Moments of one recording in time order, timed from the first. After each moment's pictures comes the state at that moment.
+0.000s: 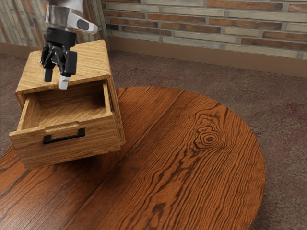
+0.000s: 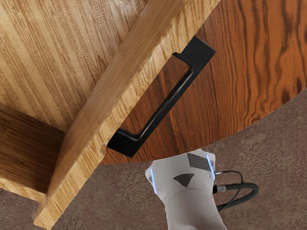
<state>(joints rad) 0.27 0.15 -0.34 -1.22 0.09 0.78 0.22</state>
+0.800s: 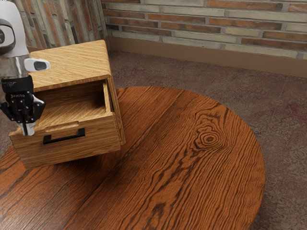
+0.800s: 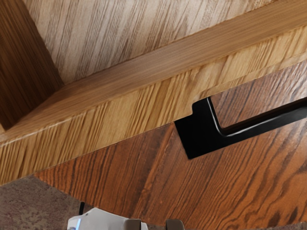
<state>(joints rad) 0.57 -0.45 -0.29 -2.10 -0.16 1.35 0.03</state>
